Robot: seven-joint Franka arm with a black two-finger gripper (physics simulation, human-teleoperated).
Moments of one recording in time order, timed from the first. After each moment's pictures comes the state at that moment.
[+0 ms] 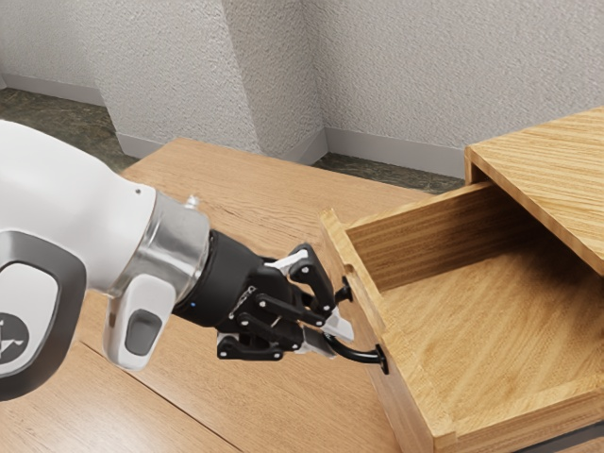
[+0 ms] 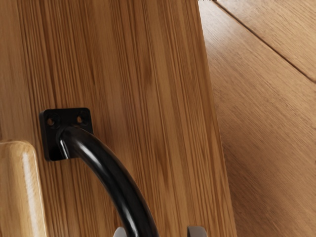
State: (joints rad) arm -0.18 -0.63 -0.16 -2.30 -0.47 2.33 2.26
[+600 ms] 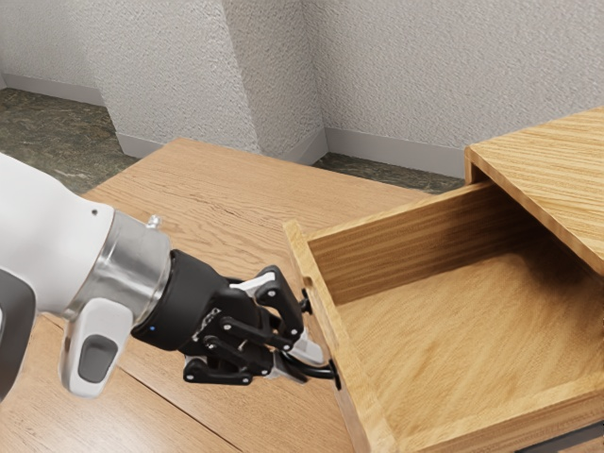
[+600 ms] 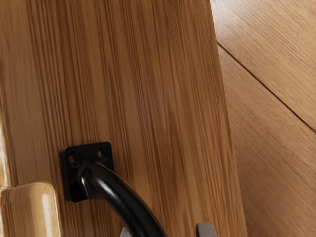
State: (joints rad) arm -0.18 -0.74 -0.16 -2.37 -0.47 2.27 2.23
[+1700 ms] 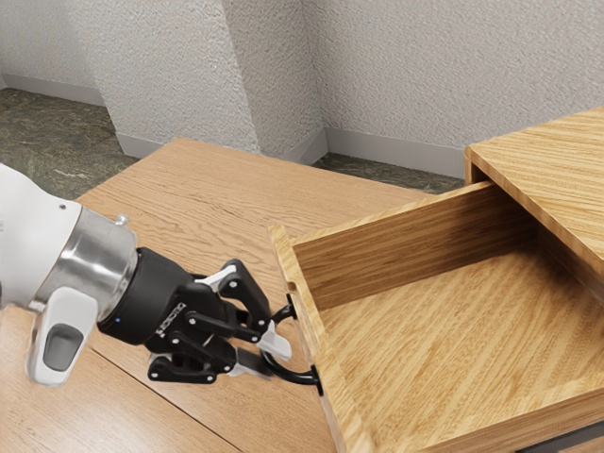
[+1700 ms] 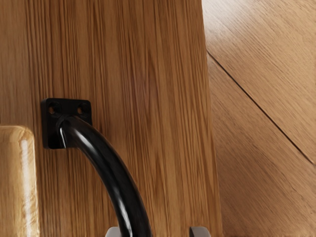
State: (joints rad) arm -0.17 -0.79 -0.10 -2.40 -0.47 2.20 2.21
